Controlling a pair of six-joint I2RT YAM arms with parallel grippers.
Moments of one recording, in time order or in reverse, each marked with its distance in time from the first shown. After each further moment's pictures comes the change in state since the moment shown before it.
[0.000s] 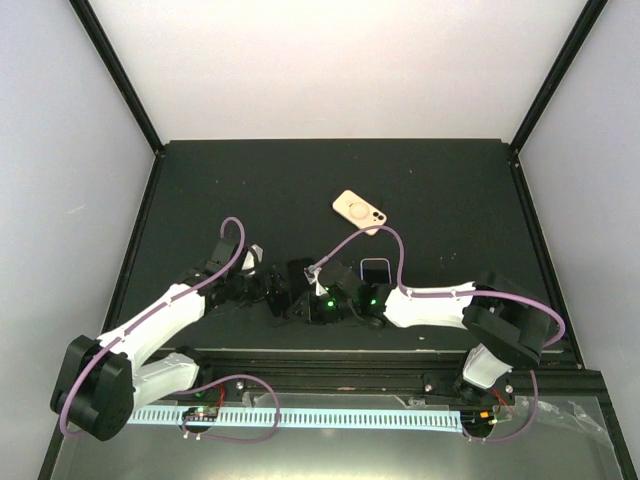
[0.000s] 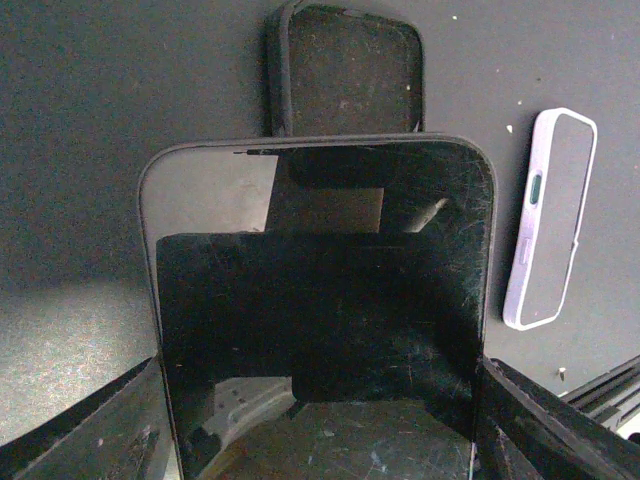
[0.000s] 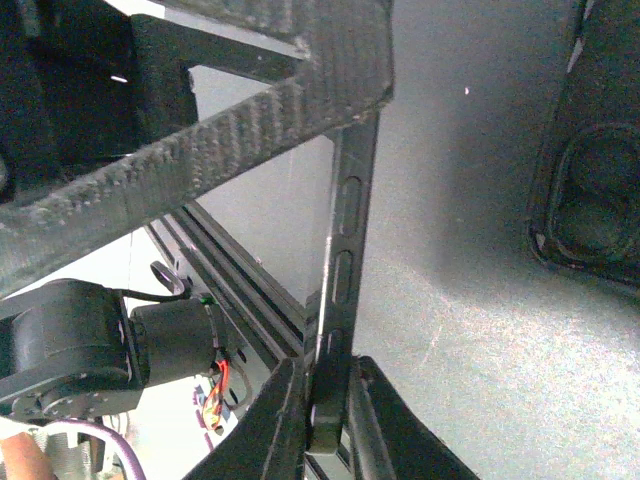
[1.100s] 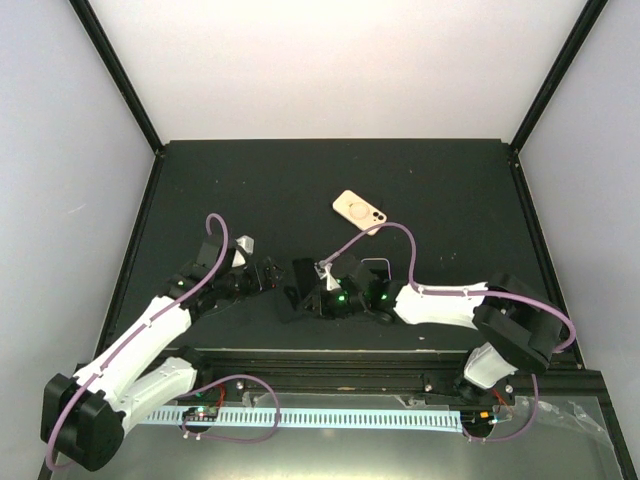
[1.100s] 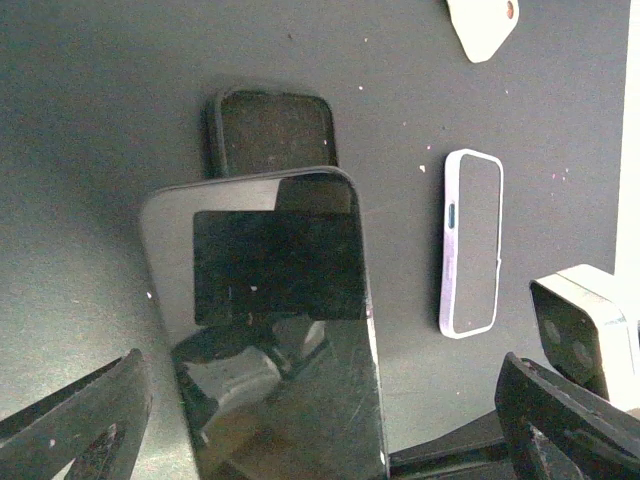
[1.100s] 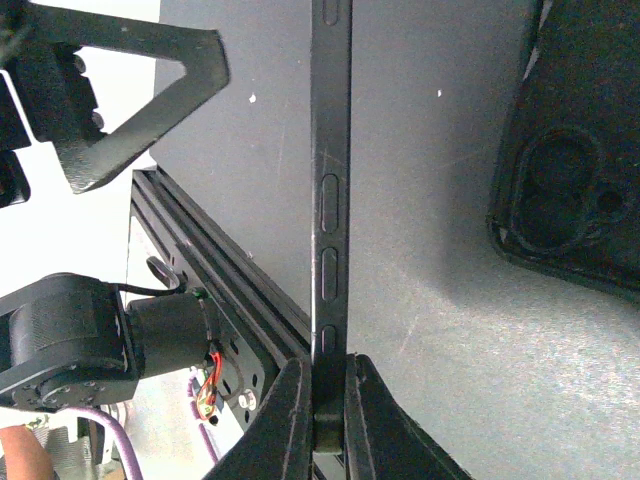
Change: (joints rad) left arm 0.000 -0.175 0.046 -0.073 -0.043 0.009; right arm -0.060 -0.046 -0.039 -0.015 -0.056 -0.031
